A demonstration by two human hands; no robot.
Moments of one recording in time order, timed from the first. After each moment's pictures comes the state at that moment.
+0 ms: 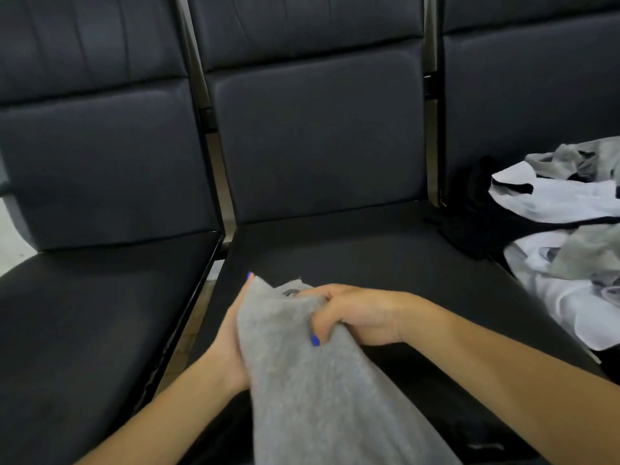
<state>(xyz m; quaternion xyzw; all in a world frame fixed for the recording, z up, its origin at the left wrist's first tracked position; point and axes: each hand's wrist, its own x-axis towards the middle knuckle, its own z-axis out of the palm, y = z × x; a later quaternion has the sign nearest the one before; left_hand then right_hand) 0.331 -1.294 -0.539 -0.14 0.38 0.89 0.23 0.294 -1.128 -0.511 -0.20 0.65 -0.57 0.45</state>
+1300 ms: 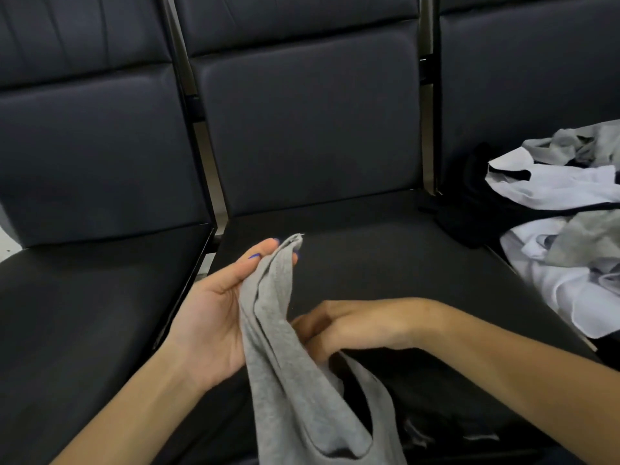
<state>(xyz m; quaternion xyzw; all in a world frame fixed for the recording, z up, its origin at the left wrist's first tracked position) 0.359 -1.282 -0.479 -0.07 0.37 0.92 0.14 0.312 -1.122 -0.505 -0.33 0.74 -0.43 0.40</state>
